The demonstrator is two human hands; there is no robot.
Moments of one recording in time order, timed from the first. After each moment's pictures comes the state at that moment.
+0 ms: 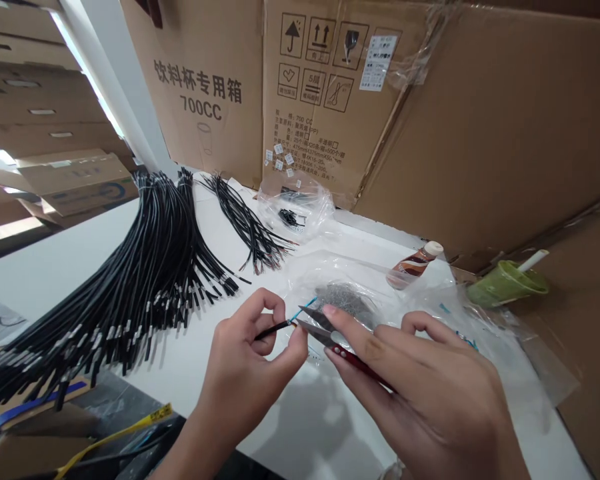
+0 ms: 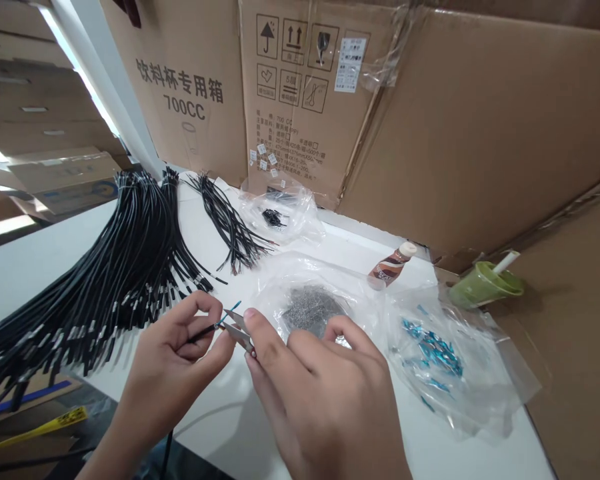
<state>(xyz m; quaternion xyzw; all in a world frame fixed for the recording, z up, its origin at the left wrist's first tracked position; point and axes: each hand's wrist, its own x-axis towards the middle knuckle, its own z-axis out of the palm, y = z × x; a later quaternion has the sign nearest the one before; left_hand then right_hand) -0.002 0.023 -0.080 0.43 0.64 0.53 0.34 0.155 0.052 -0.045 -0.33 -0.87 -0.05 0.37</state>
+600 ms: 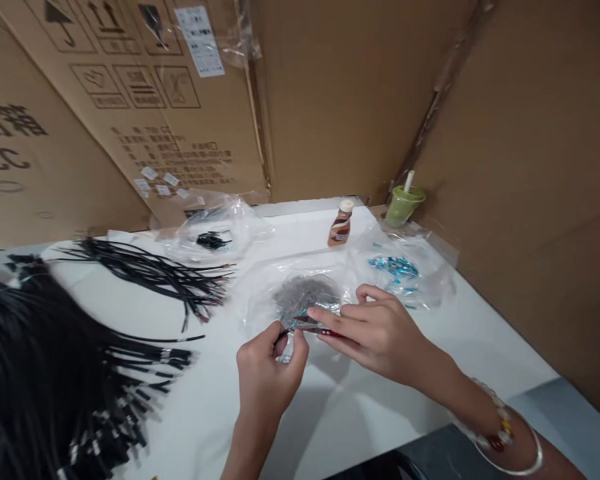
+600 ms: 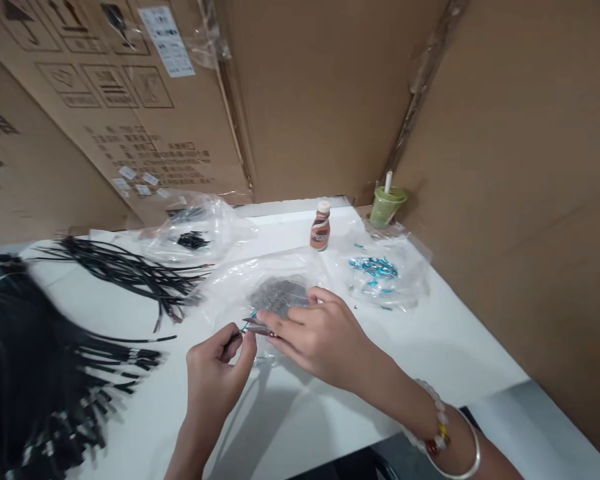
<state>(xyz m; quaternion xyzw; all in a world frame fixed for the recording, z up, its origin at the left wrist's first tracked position) 0.014 0.084 -0.134 0.65 0.58 0.40 0.28 0.195 0.076 -0.087 -0.40 -0.87 -0.11 0.28</state>
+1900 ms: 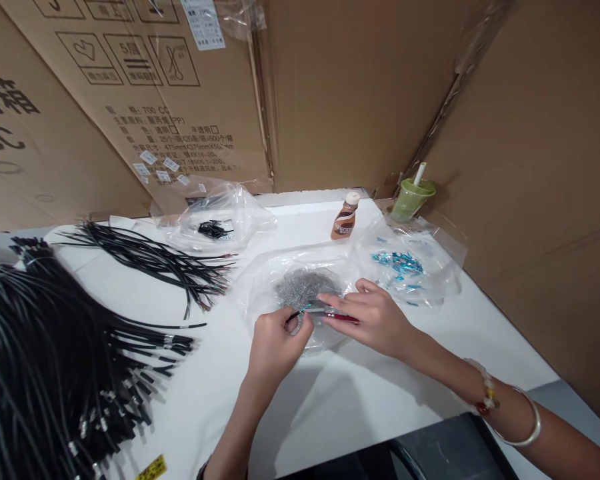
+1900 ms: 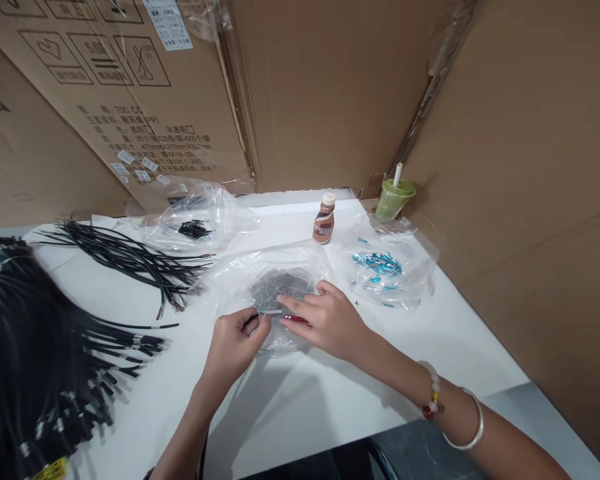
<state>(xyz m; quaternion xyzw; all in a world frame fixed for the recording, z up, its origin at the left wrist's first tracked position) 0.021 0.107 -0.146 0.67 0.58 0.27 0.37 0.212 0.094 -0.129 -0.45 -0.84 0.07 0.30</state>
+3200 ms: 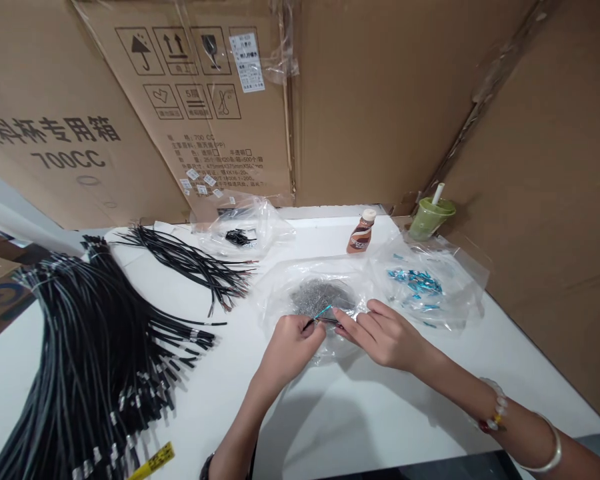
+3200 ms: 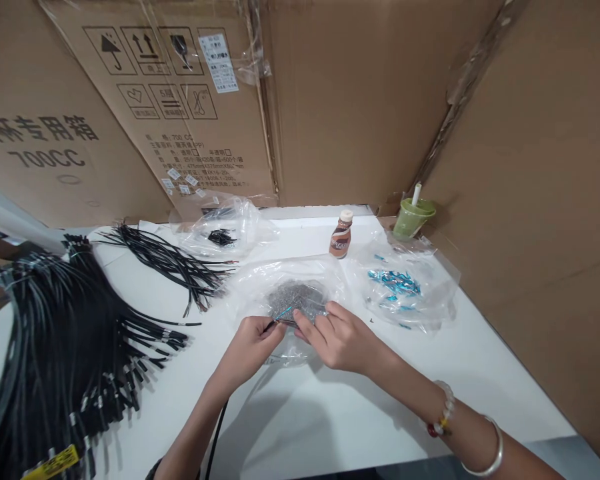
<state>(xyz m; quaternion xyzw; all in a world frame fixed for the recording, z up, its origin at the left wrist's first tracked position) 0.013 0.104 -0.139 0.67 0.52 0.23 0.48 0.211 0.092 -0.126 -0.26 -0.87 -0.35 0.25</state>
